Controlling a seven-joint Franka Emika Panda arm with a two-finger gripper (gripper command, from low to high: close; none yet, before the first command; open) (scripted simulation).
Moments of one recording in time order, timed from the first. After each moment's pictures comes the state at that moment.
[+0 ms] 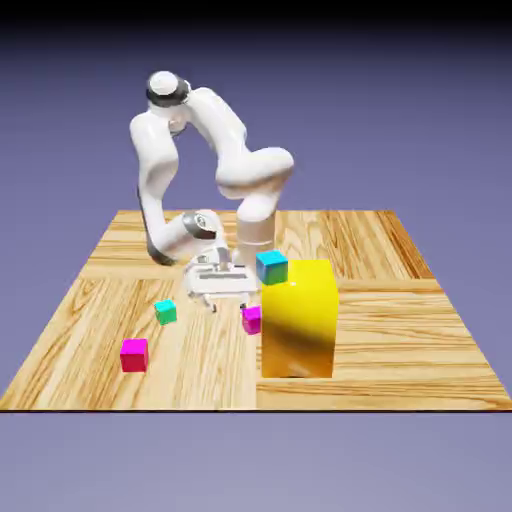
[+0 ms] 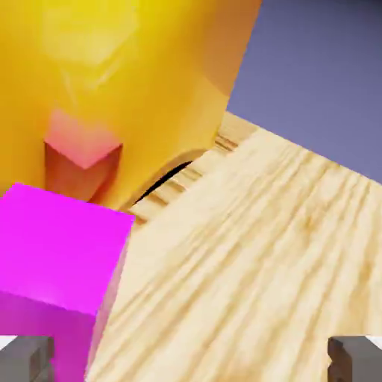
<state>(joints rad) -2.45 0.99 1.04 -2.98 2.29 2.98 2.80</state>
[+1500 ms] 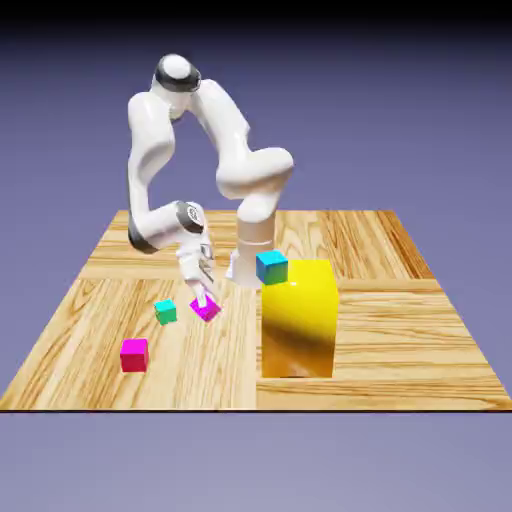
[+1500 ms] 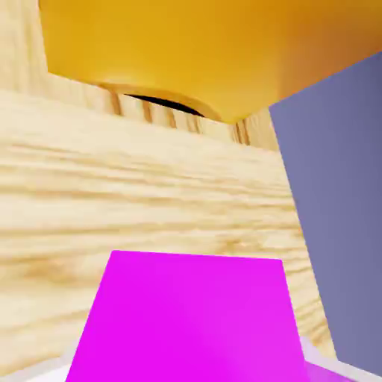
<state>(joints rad) -2.29 0.76 1.33 -2.80 2.22 2.93 2.02</state>
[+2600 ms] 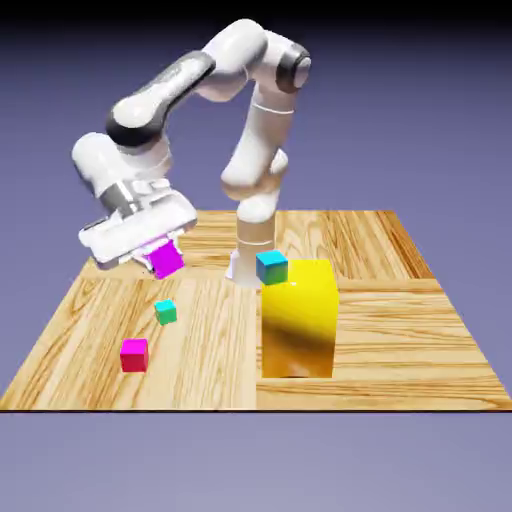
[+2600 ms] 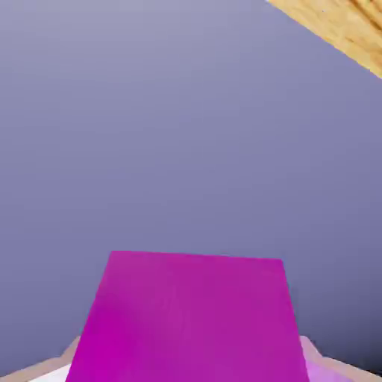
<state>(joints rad) -2.06 -0.36 1.49 -2.12 1.29 1.79 2.17</state>
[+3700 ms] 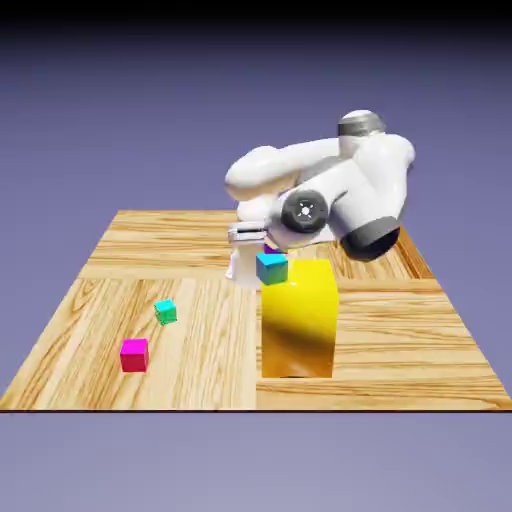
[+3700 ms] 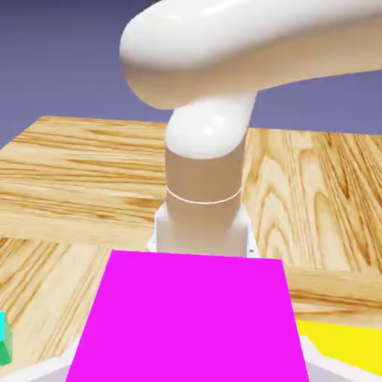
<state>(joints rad) -1.87 -1.33 1.45 -1.80 0.49 0.82 2.87</state>
